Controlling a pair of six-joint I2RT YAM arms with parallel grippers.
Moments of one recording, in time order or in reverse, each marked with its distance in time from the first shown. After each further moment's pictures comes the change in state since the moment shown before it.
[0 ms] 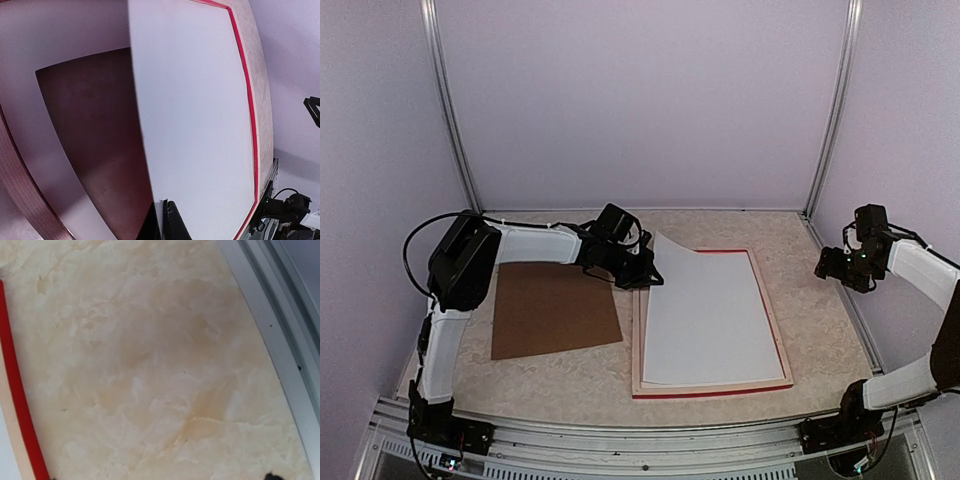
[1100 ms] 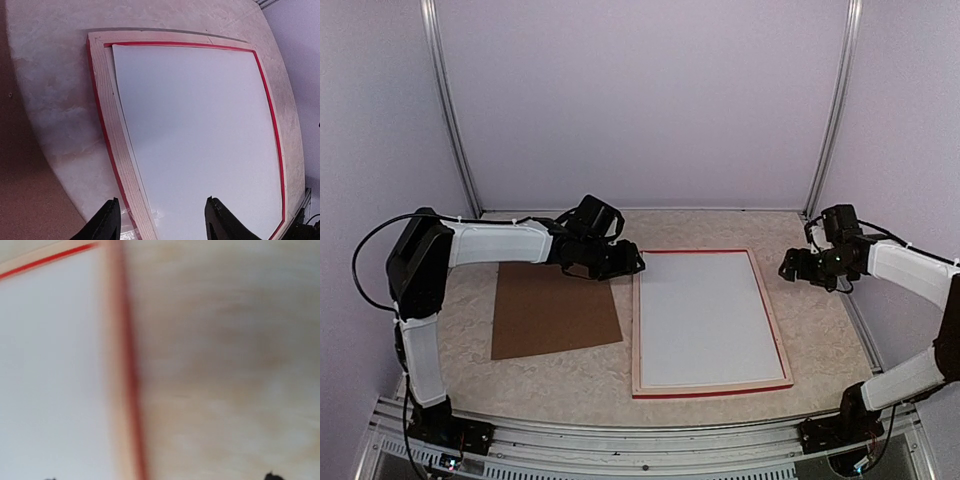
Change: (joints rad) left arm -0.013 -0.260 -0.220 -0.014 -0.332 0.040; right arm 0.204 0.042 -0.019 0.099 -0.055 0.015
